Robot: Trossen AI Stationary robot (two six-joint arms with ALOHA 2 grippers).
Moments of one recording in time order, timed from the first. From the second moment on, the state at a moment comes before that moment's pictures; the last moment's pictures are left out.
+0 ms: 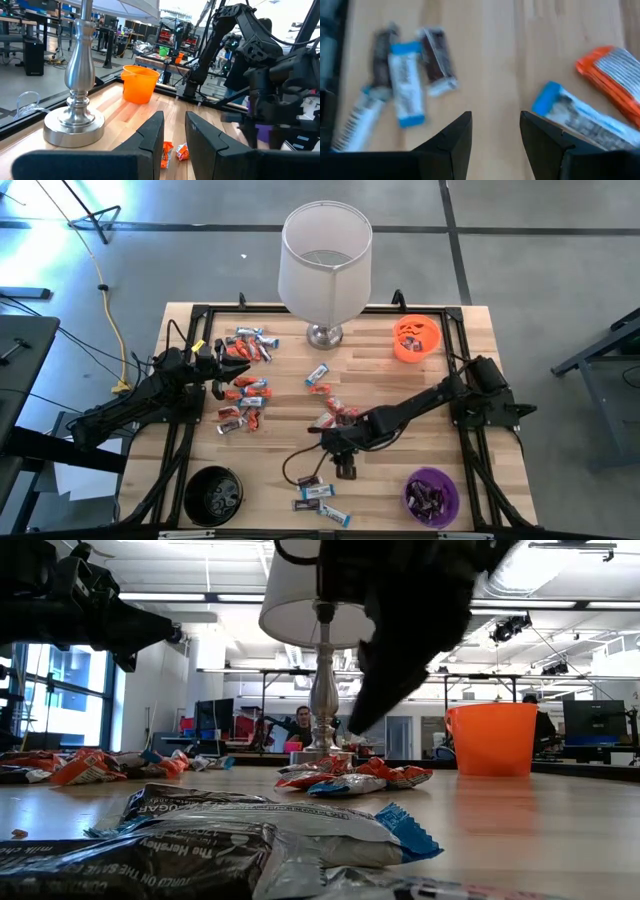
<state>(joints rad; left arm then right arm) 0.54 0.01 0.01 0.06 0.36 -0.23 0.35 1.92 1.29 -0.36 -0.03 0.40</state>
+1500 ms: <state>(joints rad) 0.54 0.01 0.01 0.06 0.36 -0.23 0.44 1.94 1.29 -0.16 0.21 0.56</state>
